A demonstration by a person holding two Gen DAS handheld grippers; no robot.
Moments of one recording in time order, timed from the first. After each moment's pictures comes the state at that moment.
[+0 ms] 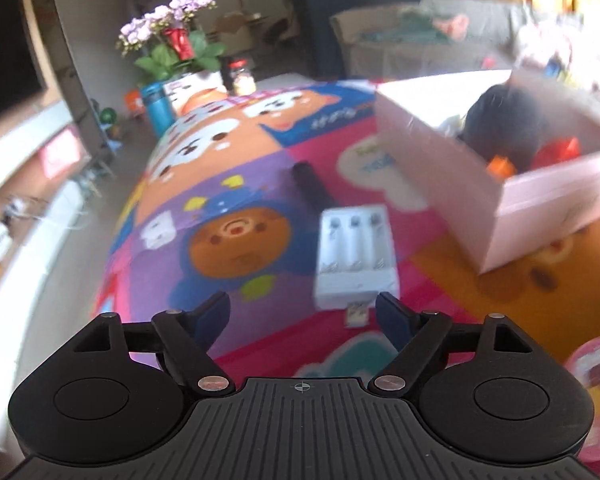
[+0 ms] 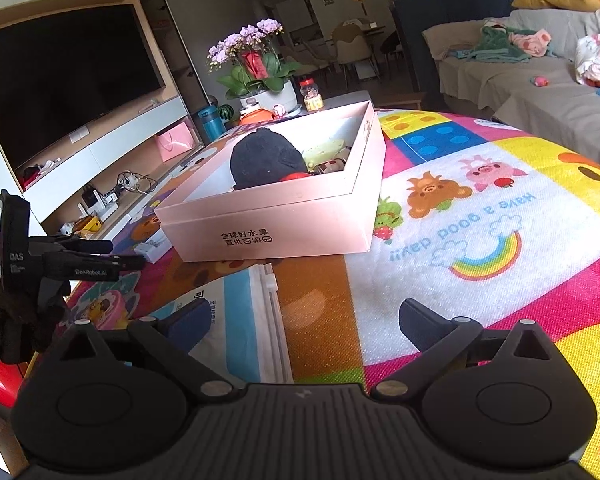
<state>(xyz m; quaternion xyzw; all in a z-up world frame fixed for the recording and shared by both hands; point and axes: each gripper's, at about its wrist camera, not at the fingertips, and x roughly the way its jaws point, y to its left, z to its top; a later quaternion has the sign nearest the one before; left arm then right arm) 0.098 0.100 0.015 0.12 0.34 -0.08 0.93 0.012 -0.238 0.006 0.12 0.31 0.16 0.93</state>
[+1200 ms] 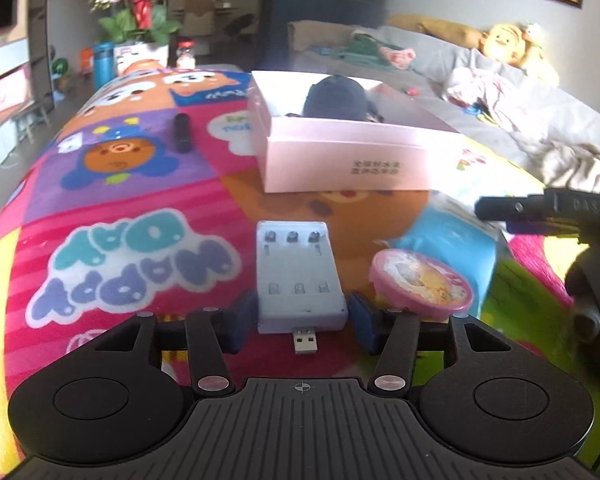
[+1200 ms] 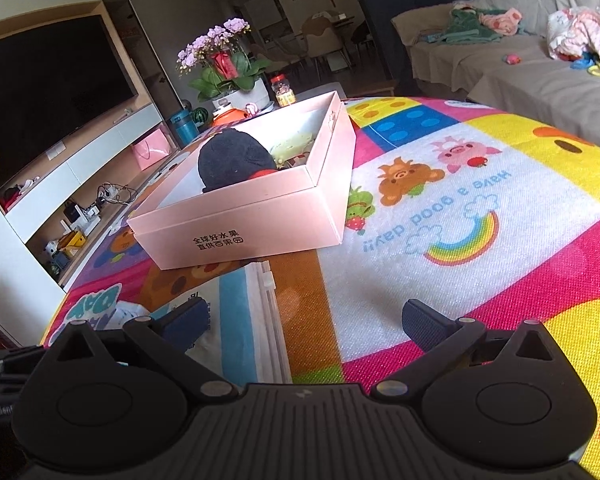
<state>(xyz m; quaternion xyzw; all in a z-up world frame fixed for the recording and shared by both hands) -0.025 0.045 0.008 0.00 0.35 -0.16 0.92 0.020 -0.249 0.000 0.16 0.33 0.12 0.92</state>
